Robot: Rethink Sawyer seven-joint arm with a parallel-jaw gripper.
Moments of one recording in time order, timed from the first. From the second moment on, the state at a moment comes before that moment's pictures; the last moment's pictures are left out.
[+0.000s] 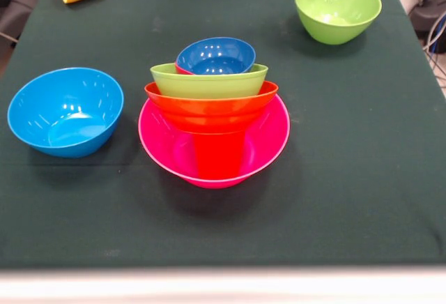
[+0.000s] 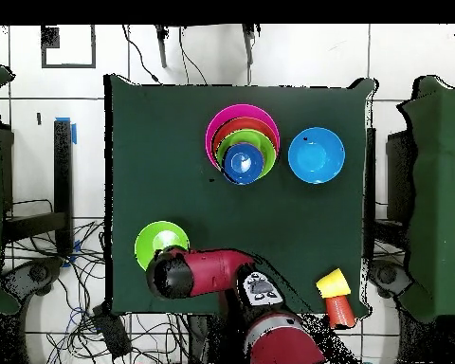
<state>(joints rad) -0.22 -0.64 0.18 2.11 -0.21 0.16 1.83</state>
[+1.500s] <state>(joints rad) -0.12 -0.54 0.10 2.10 -0.21 0.13 1.83</state>
